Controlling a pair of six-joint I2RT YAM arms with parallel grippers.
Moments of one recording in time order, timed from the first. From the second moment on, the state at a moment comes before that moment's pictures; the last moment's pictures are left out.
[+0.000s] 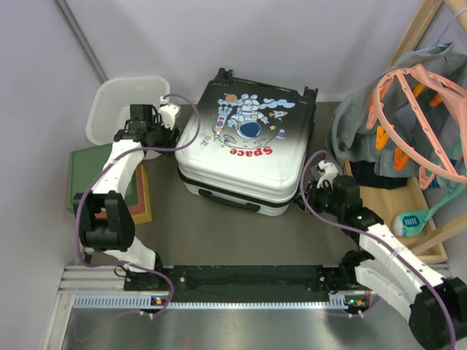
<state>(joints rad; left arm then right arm) -0.02 1.58 1.32 -0.55 0.22 0.40 0.35 0.81 0.38 -0.10 -0.32 0.36</state>
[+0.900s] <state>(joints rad) -0.02 1.58 1.32 -0.55 0.22 0.40 0.30 0.82 0.37 0.01 -0.38 0.25</state>
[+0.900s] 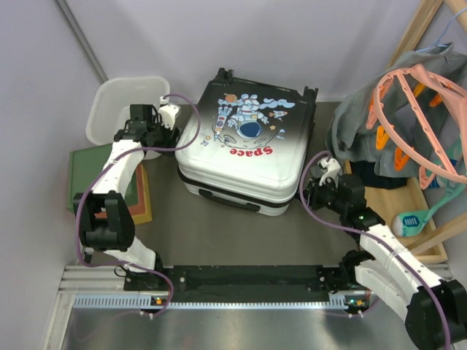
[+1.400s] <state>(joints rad) -0.02 1.58 1.33 -0.55 0.20 0.41 0.25 0.95 0.33 0.23 -0.53 0.22</state>
